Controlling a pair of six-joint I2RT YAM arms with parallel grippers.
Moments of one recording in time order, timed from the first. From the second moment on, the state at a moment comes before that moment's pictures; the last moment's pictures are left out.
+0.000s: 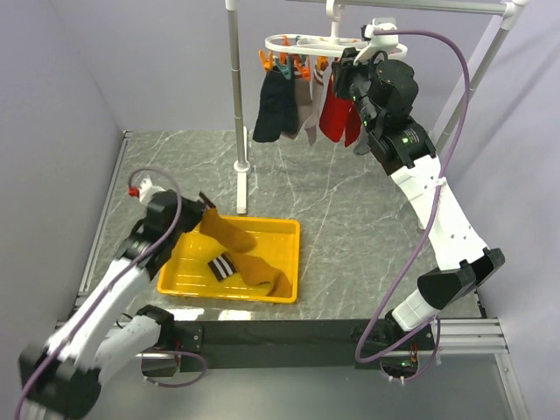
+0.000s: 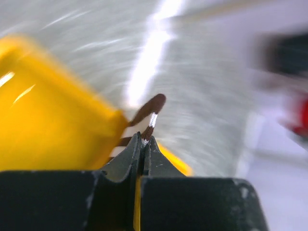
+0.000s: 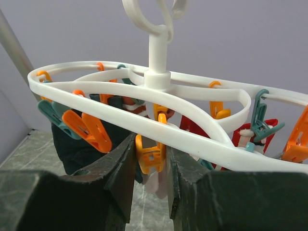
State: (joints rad) left arm -0.35 0.93 0.71 -0.35 -0.28 -1.13; right arm 0.46 1.57 1.94 -0.24 0.23 0.02
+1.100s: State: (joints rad) left arm -0.75 1.52 1.36 0.39 -0.04 -0.40; right arm 0.46 1.55 1.95 -0.25 0.08 0.23
